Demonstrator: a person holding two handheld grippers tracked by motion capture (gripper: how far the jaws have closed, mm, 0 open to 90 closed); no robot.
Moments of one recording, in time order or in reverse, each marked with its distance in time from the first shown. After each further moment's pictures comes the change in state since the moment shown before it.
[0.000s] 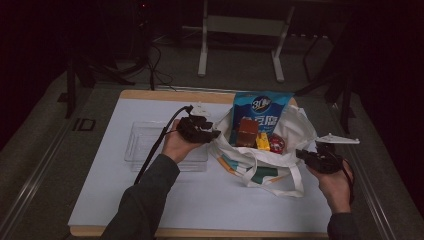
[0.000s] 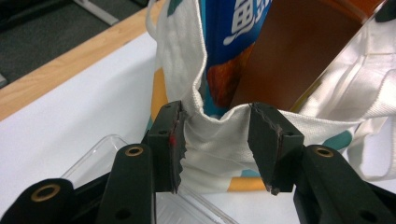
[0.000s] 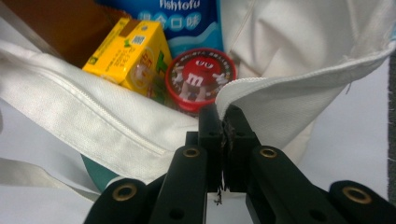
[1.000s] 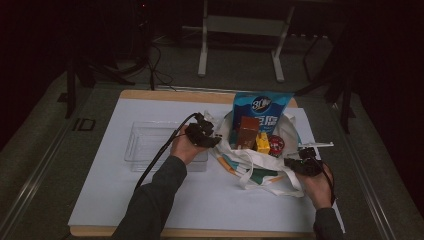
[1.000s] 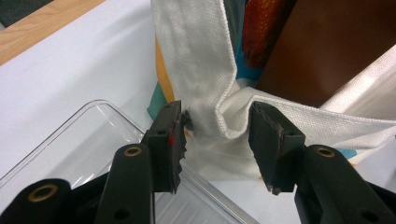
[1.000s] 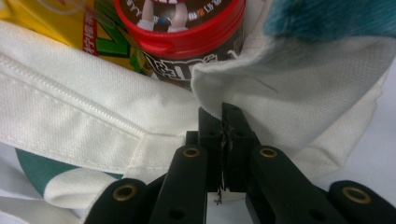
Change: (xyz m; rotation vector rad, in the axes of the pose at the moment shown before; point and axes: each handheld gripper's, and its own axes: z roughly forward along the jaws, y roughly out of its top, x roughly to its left) left arm 0.005 -0.014 0.048 0.156 0.077 -0.005; right arm -0.008 -0.029 0.065 0.155 -0.001 0.068
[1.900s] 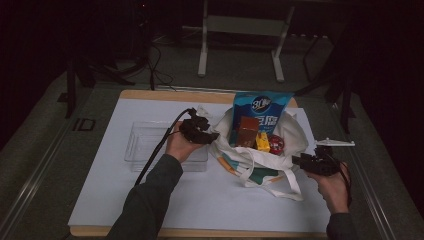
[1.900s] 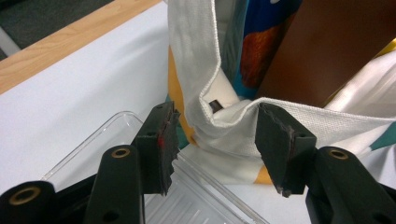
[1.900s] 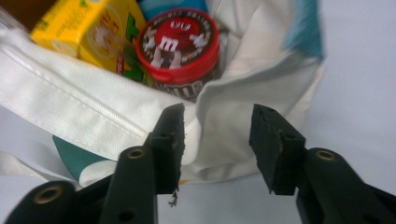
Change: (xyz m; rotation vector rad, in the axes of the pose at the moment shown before) left arm 0.007 0.002 -0.027 -0.086 -0.012 -0.035; right arm -0.009 0.007 -0.052 -0.096 0.007 -0.001
